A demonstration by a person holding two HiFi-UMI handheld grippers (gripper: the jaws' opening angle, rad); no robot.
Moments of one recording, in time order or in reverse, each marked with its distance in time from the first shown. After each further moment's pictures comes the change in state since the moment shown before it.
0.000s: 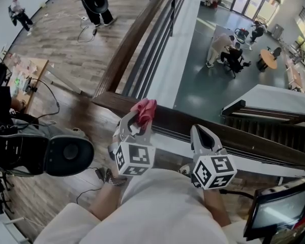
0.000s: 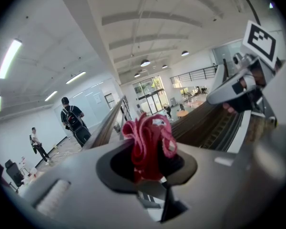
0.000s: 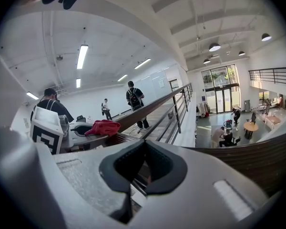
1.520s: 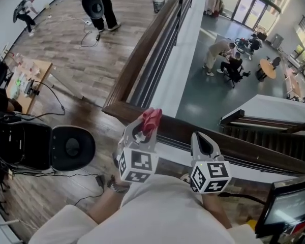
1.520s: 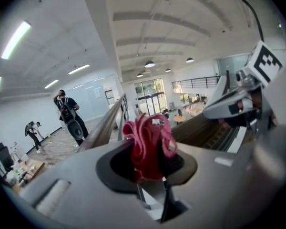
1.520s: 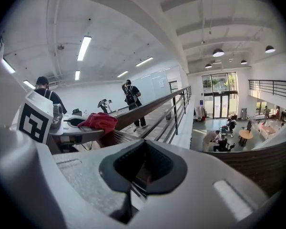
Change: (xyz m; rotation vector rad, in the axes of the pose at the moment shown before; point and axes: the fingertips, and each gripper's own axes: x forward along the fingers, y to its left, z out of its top) left arm -0.011 0.007 0.004 -0.126 -0.009 -0.055; right arm 0.011 0.013 0.001 -0.084 0.015 -0.054
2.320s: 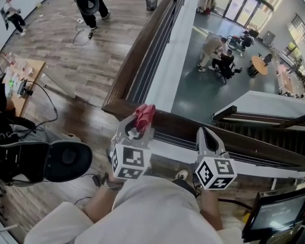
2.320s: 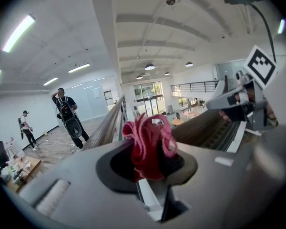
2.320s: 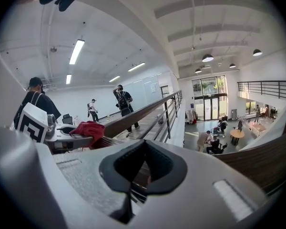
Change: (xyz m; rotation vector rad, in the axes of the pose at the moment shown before) left arm -0.002 0.034 -0.015 -0.030 -0.028 -0.032; right arm 0.001 -0.007 0.014 0.053 -0.059 -0.105
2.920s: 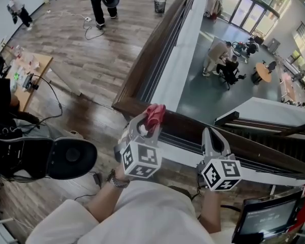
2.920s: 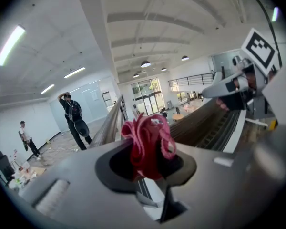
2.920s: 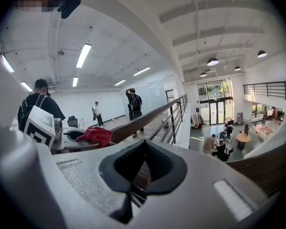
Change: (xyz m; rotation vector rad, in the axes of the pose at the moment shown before) left arm 0.004 -0.008 0.006 0.099 0.027 0.012; right arm -0.006 0.009 0.021 -0.023 -0.055 0.061
